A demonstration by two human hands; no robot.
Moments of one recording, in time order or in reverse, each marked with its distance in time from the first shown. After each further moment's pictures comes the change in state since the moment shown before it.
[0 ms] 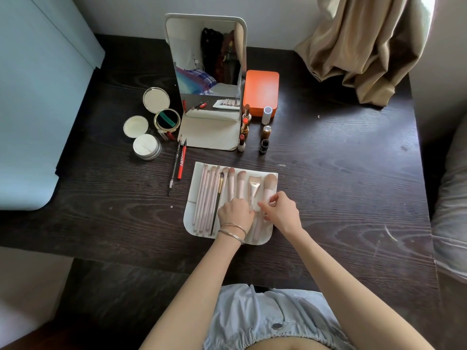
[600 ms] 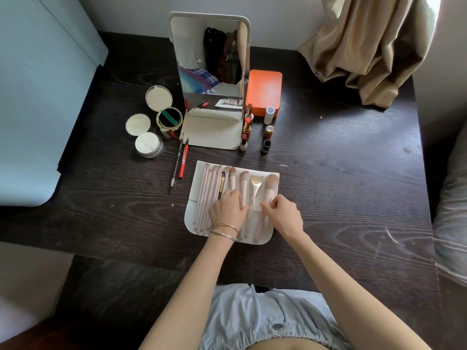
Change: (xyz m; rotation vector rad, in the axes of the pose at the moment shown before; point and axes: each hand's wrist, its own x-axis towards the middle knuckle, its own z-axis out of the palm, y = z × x) left_hand 0.005 -0.020 0.000 -0.126 0.127 0.008; right_hand -0.004 0.002 0.001 -0.150 0.027 0.000
